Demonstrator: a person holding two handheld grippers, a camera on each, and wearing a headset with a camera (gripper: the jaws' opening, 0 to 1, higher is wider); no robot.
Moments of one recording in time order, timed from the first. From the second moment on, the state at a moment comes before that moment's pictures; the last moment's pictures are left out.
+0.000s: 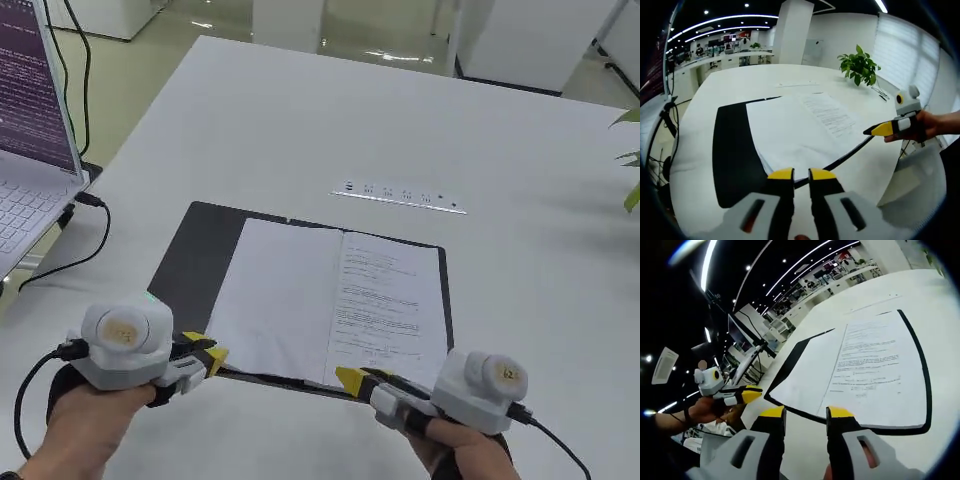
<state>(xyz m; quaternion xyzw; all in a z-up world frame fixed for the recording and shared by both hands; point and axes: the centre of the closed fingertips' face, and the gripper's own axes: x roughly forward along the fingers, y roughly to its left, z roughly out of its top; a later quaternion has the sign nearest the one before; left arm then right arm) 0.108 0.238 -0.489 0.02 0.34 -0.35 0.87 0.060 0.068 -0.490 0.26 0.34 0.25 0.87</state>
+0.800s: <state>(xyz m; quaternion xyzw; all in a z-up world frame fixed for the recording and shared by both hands) 0.132 0.246 -0.552 0.03 0.40 -0.34 0.85 0.033 0.058 -0.506 0.23 0.38 0.25 0.86</state>
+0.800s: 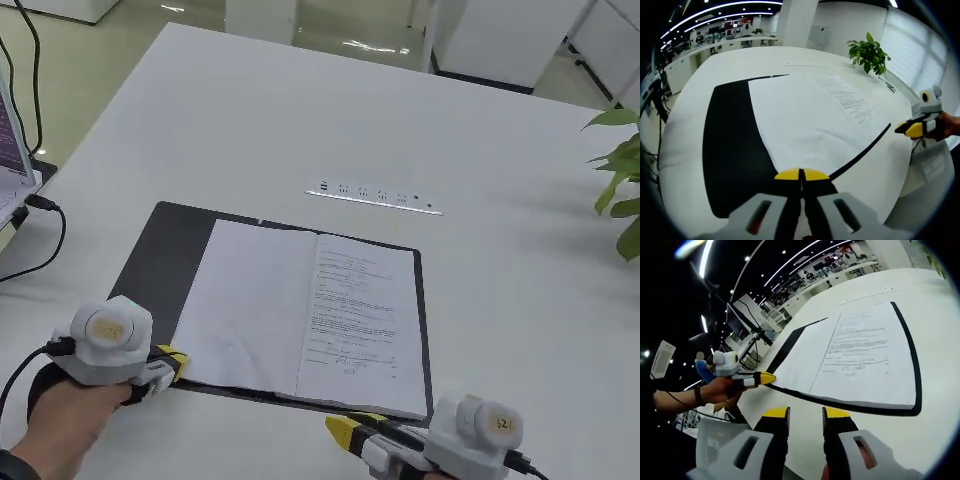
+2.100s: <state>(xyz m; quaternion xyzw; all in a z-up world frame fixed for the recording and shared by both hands) 0.120 0.245 -0.549 0.05 0.41 -0.32 0.85 0.160 0.087 -0.513 0.26 0.34 0.27 0.86</state>
